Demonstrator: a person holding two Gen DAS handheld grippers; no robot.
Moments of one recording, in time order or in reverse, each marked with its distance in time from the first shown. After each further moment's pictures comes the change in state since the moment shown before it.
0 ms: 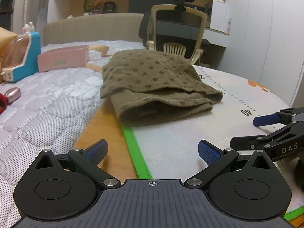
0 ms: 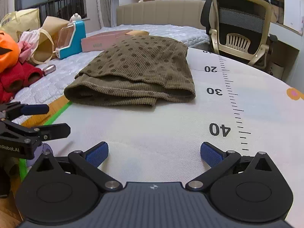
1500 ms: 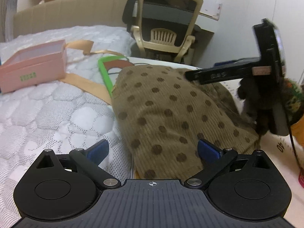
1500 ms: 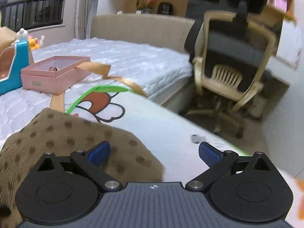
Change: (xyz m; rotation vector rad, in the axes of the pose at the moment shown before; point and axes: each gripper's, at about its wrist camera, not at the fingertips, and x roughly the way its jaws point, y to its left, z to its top) left arm 0.131 0.098 0.114 0.069 0.136 -0.171; right arm 0.160 -0.035 0.185 -0.105 -0.113 -0.186
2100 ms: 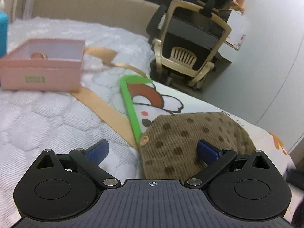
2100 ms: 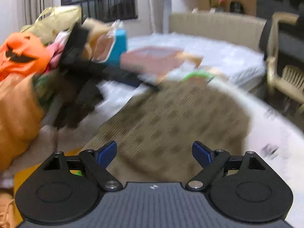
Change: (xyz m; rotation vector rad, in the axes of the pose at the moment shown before) left arm 0.019 0.057 0.051 -0.217 -0.082 -0.010; right arm -0.096 0.029 -0.038 -0.090 0.031 0.453
